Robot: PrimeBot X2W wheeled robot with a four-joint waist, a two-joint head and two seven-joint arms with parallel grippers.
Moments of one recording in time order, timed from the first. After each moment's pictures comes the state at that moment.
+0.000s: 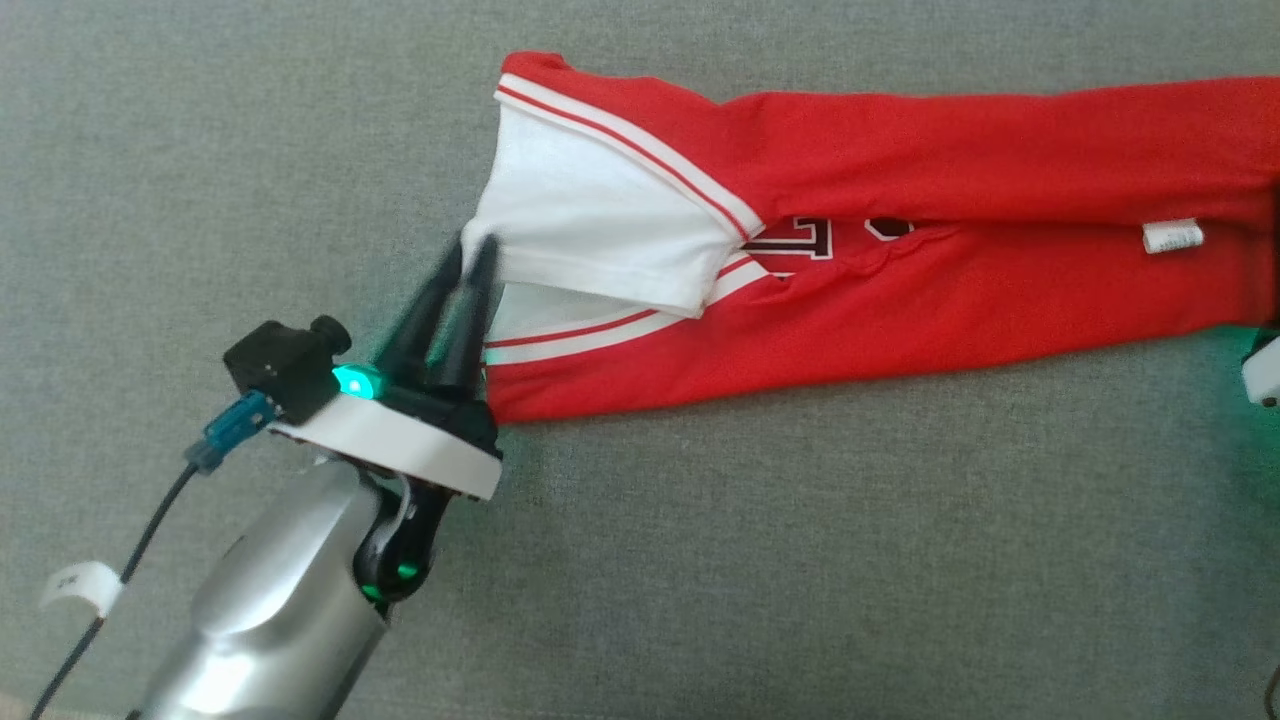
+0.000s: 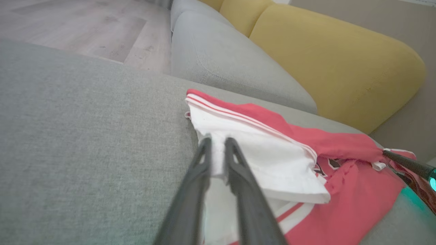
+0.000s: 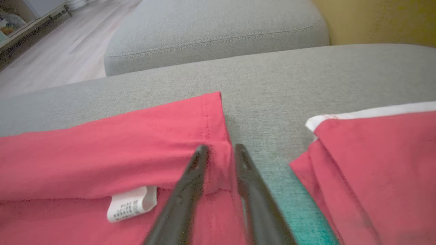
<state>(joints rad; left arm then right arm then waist) -0.52 0.31 -0.68 0.34 -0.84 -0.11 -0.24 -0.36 -0.36 -0.15 0.27 0.41 0.13 0.23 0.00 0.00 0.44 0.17</state>
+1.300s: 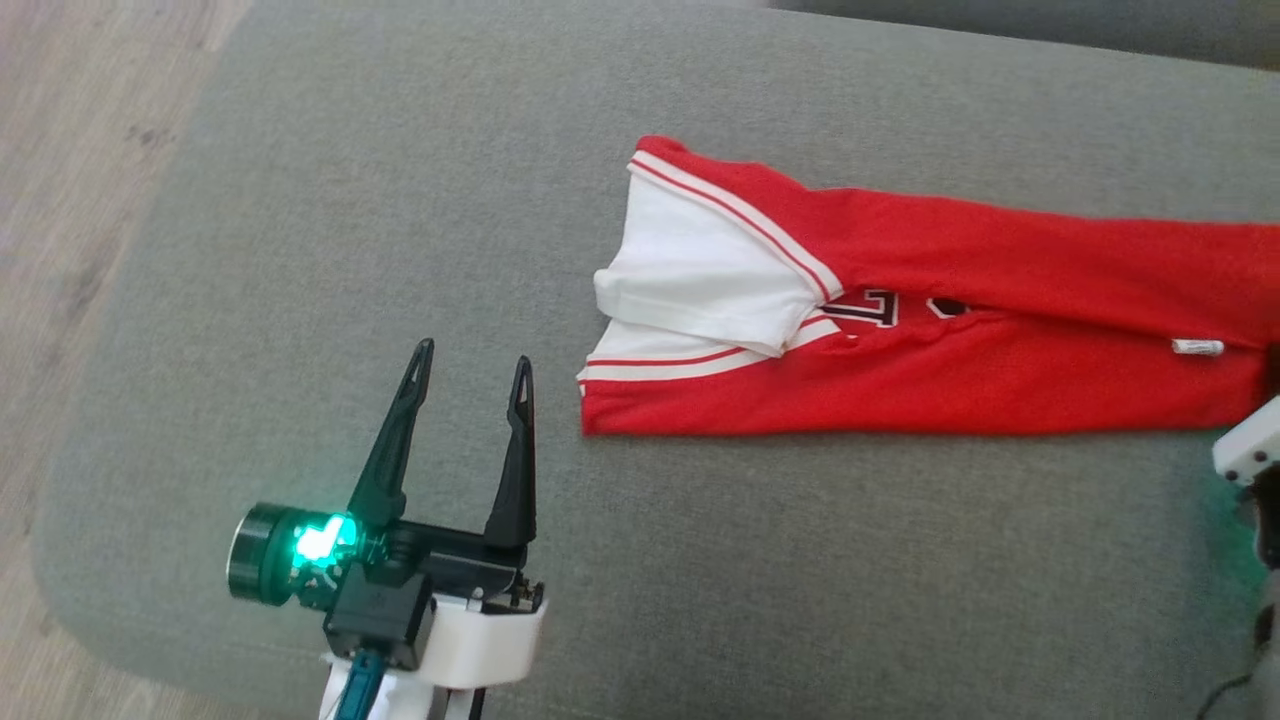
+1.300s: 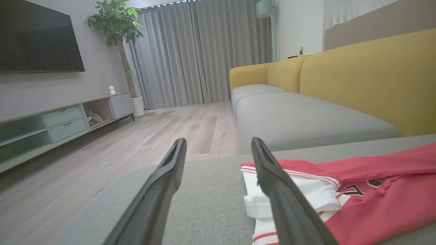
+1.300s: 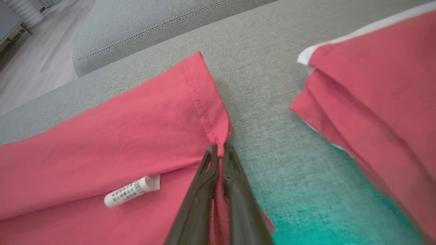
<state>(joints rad) -0.08 0.10 -0.39 -0.06 -0.04 0.18 -0.26 -0.45 -0.21 -0.46 0.74 0.21 0.13 0.16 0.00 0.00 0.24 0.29</state>
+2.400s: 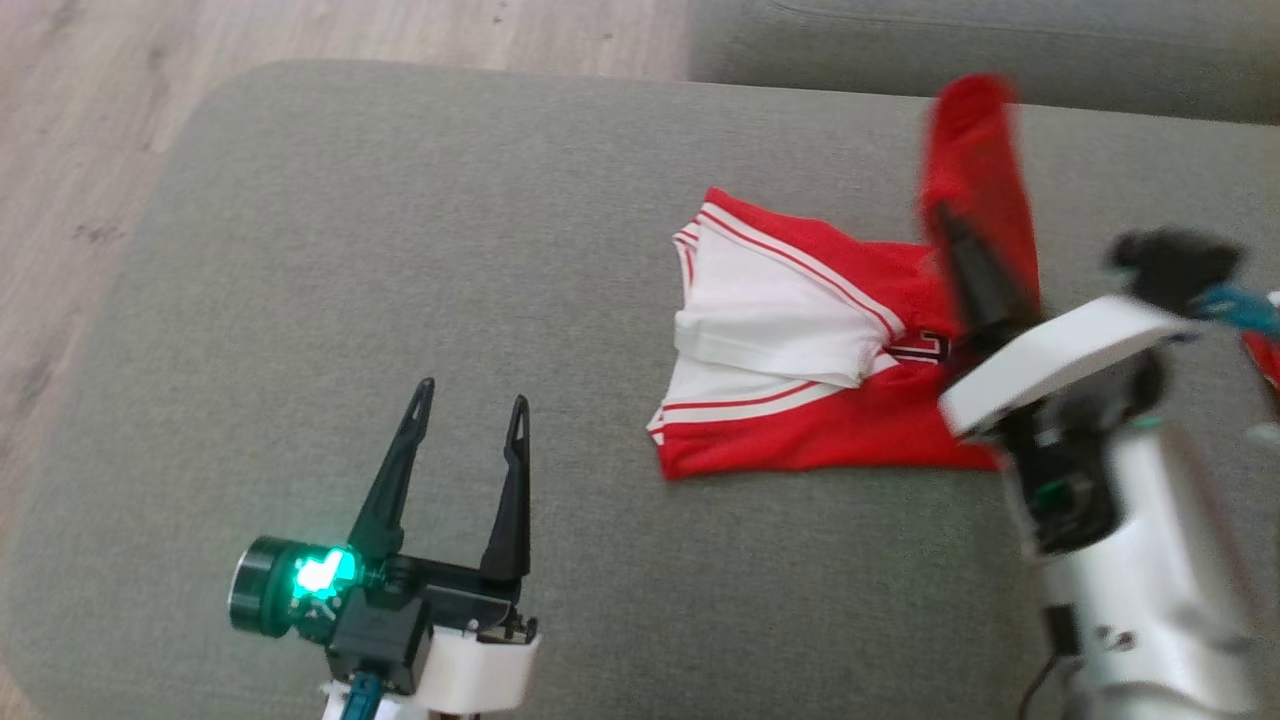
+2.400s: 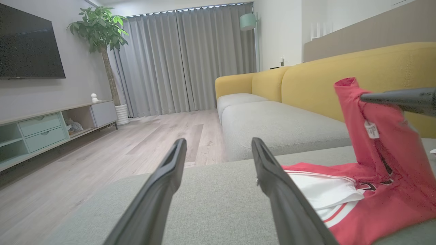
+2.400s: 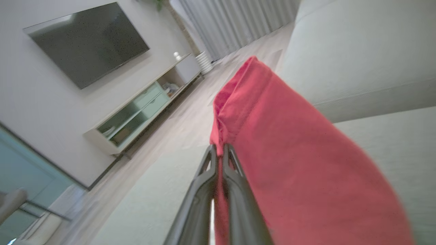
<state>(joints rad) -0.02 0.10 -0.37 -0.04 -0.03 0.15 -0.26 -0.36 -0.06 0.07 0.16 0.58 0.13 0.27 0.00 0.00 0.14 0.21</state>
